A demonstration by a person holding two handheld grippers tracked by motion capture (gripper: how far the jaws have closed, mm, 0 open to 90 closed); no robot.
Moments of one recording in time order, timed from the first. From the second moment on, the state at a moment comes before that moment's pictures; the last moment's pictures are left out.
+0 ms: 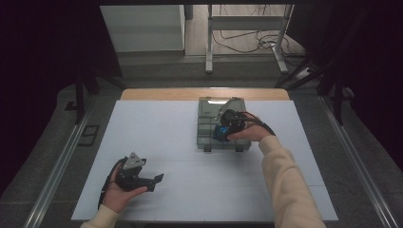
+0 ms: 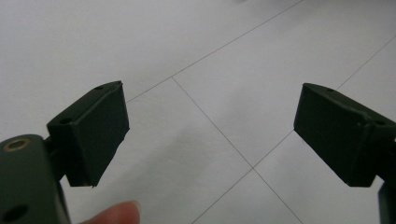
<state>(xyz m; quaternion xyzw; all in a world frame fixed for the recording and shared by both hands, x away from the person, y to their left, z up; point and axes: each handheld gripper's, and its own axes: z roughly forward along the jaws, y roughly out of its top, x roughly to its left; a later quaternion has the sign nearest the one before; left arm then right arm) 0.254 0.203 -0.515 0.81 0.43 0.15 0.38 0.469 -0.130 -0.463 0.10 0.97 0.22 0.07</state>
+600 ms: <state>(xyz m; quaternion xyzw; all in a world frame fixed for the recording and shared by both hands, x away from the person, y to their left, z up) 0.254 0.202 -0.515 0.81 0.43 0.15 0.38 0.461 -0.140 -0.448 0.18 0.94 0.26 0.09</state>
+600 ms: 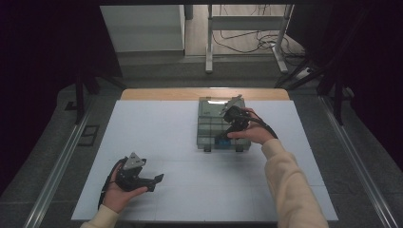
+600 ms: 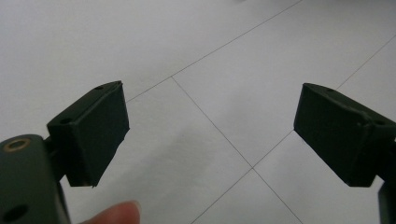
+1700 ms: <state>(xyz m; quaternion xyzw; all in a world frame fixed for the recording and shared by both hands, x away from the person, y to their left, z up) 0.252 0.203 -0.515 0.81 0.43 0.15 0.38 0.341 -0.230 -0.441 0.31 0.87 0.35 0.14</state>
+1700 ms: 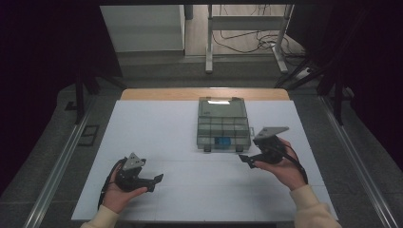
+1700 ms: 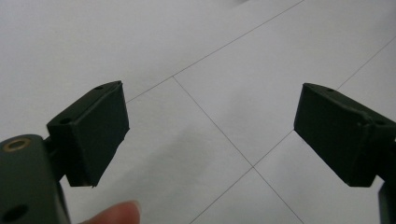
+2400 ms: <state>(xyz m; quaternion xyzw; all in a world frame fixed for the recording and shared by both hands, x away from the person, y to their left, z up) 0.252 0.203 -0.515 0.81 0.43 0.15 0.38 0.288 -0.298 -0.491 0.38 0.83 0.39 0.17</state>
